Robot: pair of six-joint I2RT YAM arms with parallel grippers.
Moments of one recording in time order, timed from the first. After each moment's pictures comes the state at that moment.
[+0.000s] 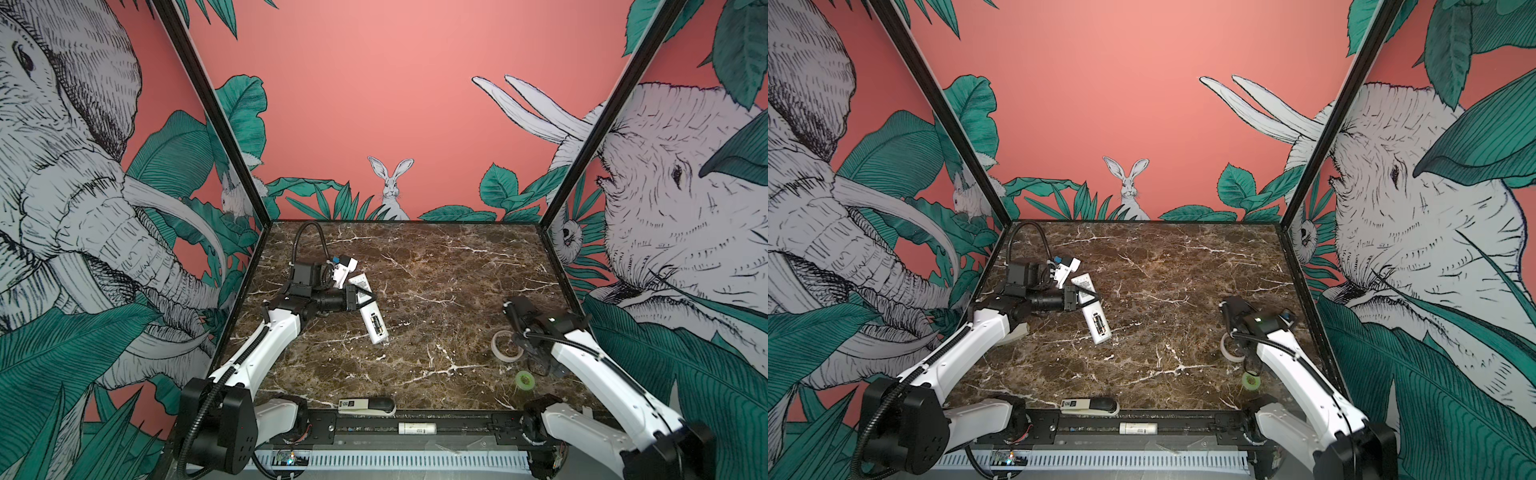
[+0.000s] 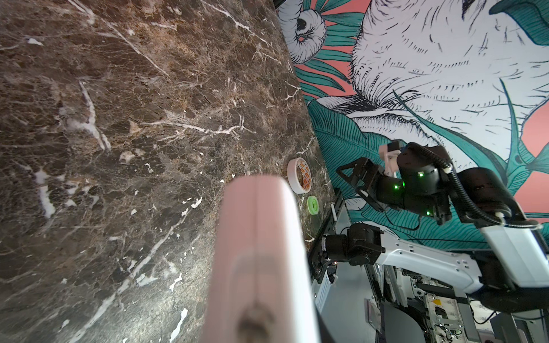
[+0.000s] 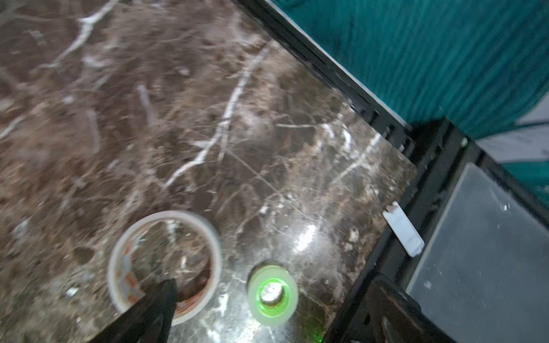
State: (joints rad) left arm -0.24 1.20 0.81 -0.33 0.94 -0.39; right arm 0.27 0.91 0.72 -1.30 0.57 1.25
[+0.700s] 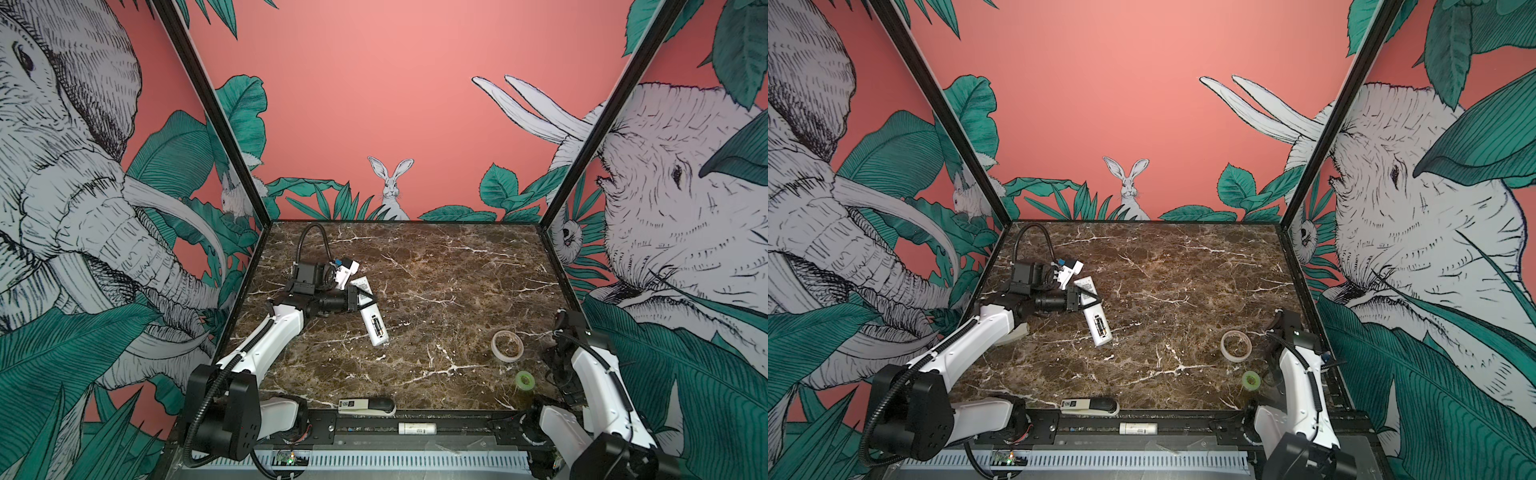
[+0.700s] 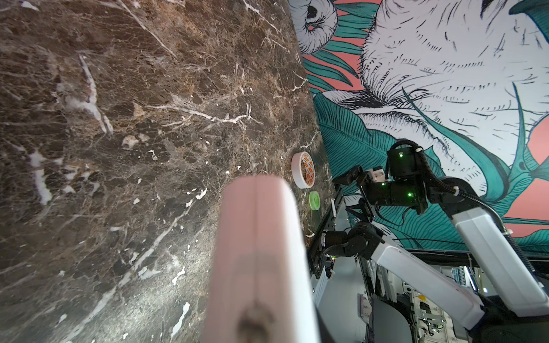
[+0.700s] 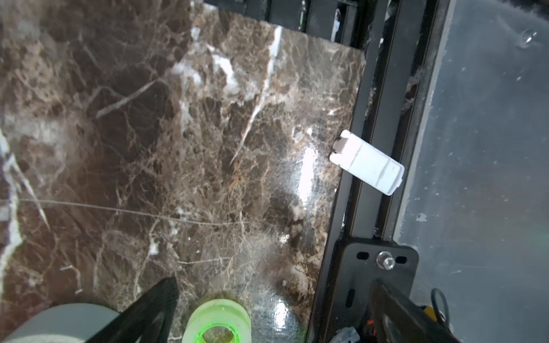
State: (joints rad) left arm -0.23 1.26 0.81 -0.34 0.95 -0.39; right arm -0.35 0.88 0.58 -1.17 0.32 1.04
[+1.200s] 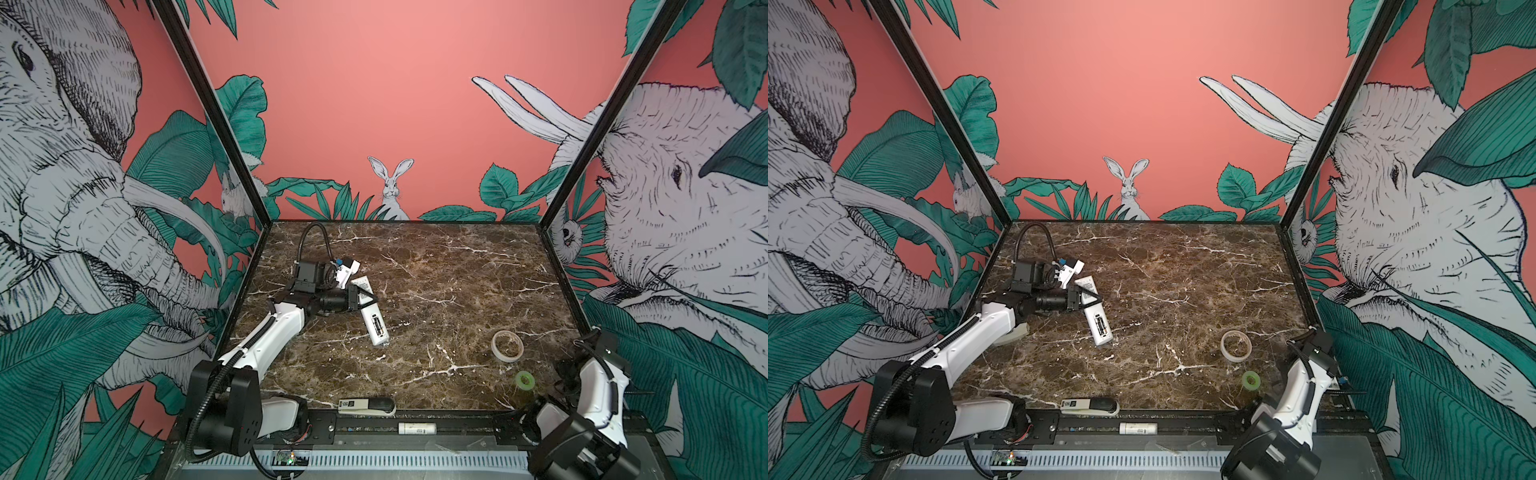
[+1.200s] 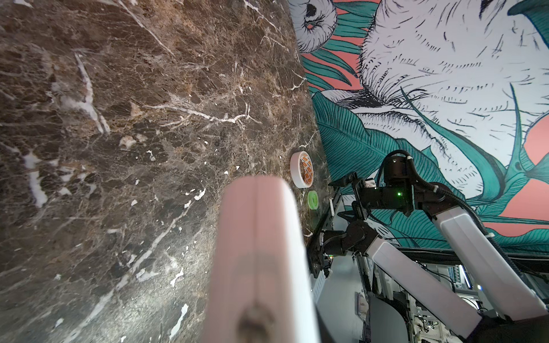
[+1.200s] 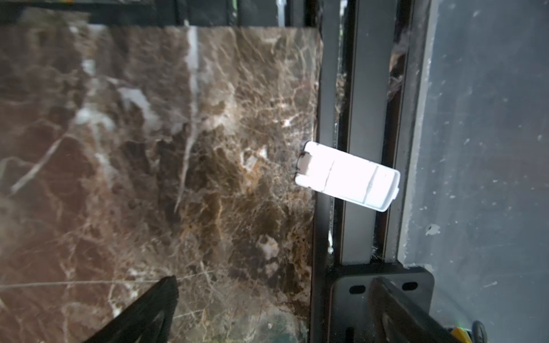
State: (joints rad) left arm -0.23 1.28 0.82 -0.34 0.96 -0.39; right arm -0.75 0.89 0.50 -1.04 0.21 0.83
